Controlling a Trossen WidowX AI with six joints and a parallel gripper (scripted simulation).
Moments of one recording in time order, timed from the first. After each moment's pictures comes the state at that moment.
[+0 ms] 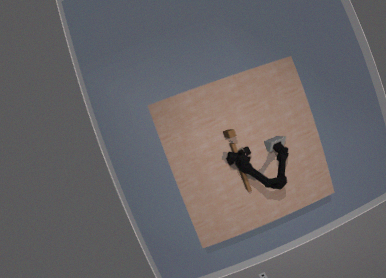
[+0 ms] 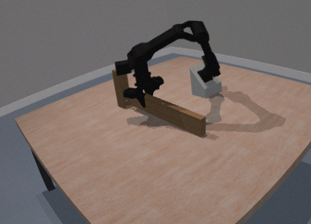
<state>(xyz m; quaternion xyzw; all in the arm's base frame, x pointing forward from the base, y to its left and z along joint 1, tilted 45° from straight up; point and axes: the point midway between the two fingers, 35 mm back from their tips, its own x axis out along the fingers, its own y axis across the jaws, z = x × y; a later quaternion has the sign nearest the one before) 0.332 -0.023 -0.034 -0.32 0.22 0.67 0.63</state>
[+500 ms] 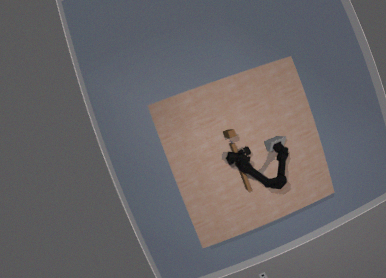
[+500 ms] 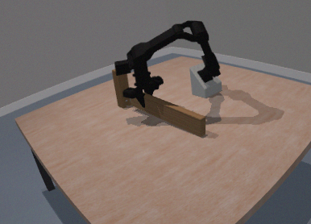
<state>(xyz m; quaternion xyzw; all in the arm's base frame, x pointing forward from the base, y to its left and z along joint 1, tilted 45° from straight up) 0.333 -0.025 -0.034 -0.32 0.22 0.67 0.63</state>
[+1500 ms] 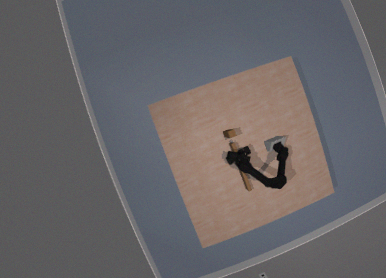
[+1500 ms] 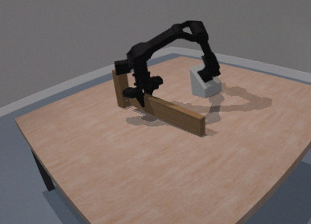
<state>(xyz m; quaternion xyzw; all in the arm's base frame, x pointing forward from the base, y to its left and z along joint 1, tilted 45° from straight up) 0.332 -0.027 -0.036 -0.32 0.22 0.67 0.63</state>
